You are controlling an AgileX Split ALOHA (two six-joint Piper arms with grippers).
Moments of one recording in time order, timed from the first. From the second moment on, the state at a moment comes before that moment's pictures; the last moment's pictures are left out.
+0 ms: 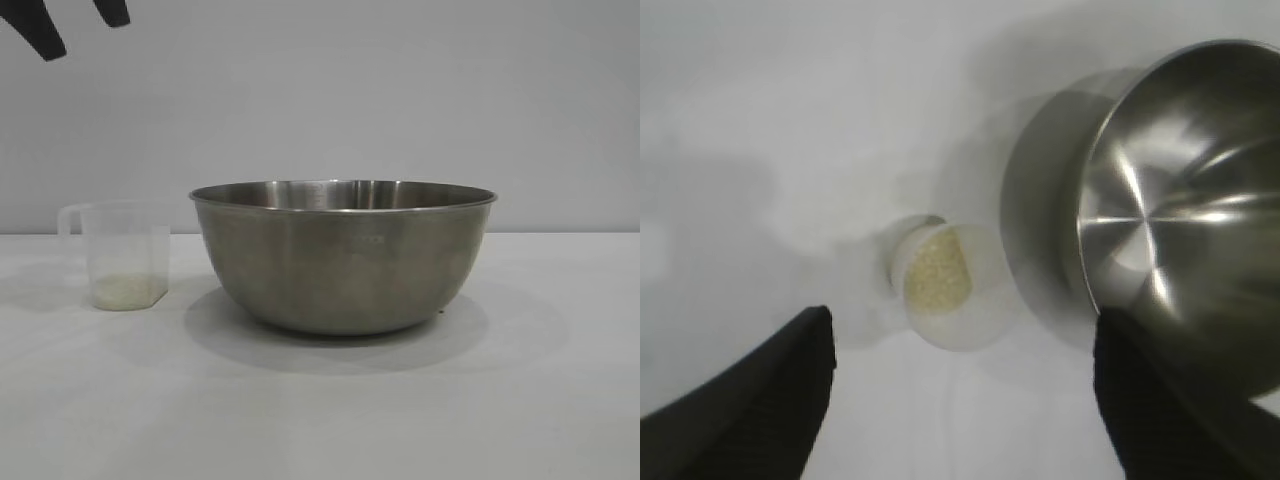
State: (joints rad) left arm -0.08 1.83 -1.70 -0.39 1.21 0.31; right arm 0.06 -0.02 -0.49 0.09 1.14 -0.04
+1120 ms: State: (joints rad) left arm -0.21 1.38 -1.45 -0.31 1.25 0.22; right arm 0.06 -0.02 -0.49 0.09 1.14 -0.04
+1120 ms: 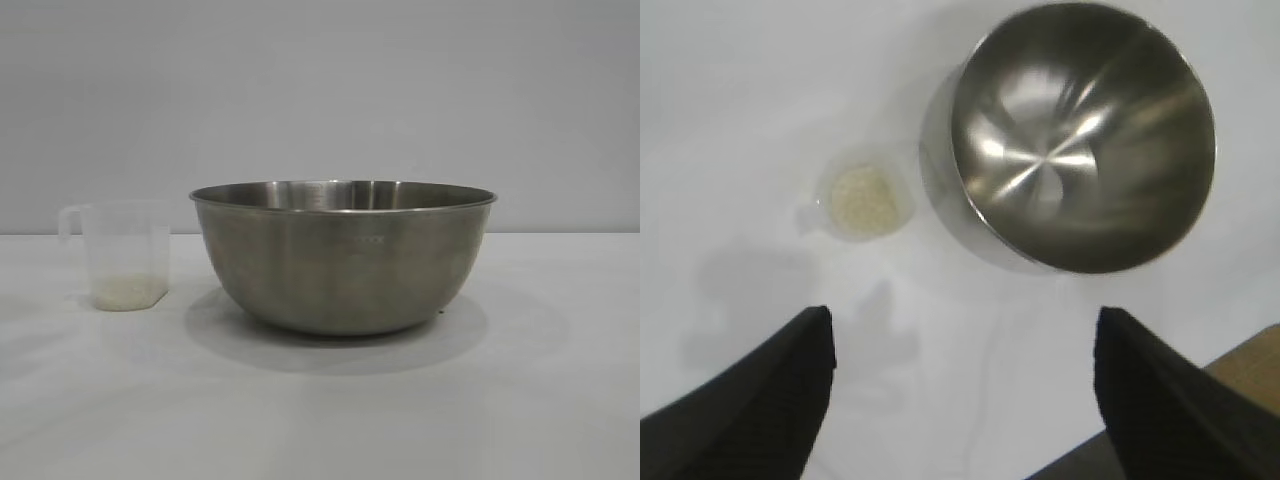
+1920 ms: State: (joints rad) left arm -0.21 1.04 -0.93 -0.24 1.24 0.21; right arm 0.06 -0.02 -0.49 0.09 1.14 -0.04
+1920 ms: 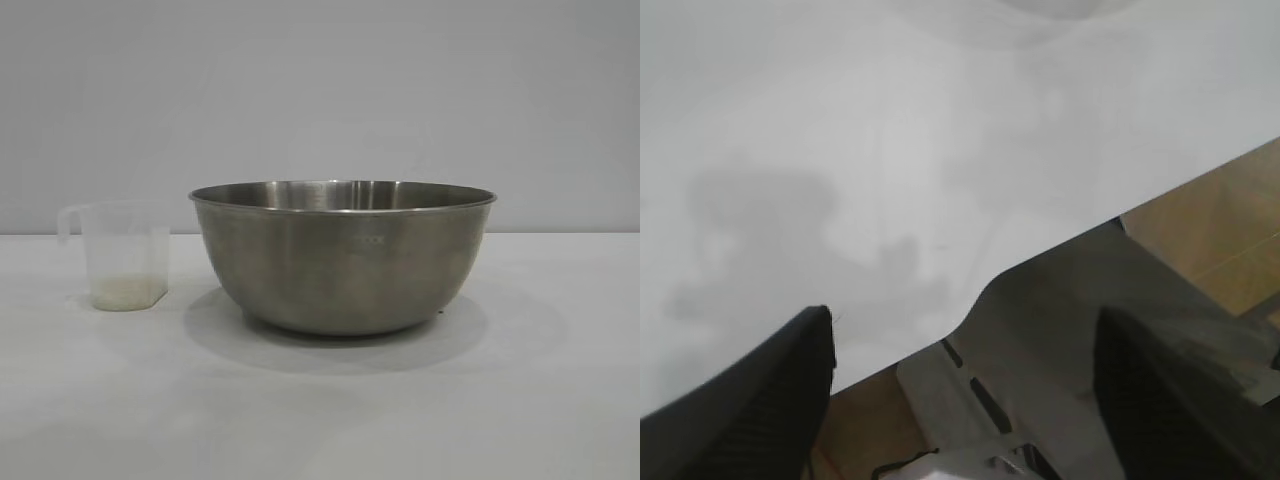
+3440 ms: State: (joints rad) left arm -0.23 1.04 -0.47 -0.28 0.36 0.21; right arm 0.06 -0.02 -0.49 0.09 1.14 -0.04
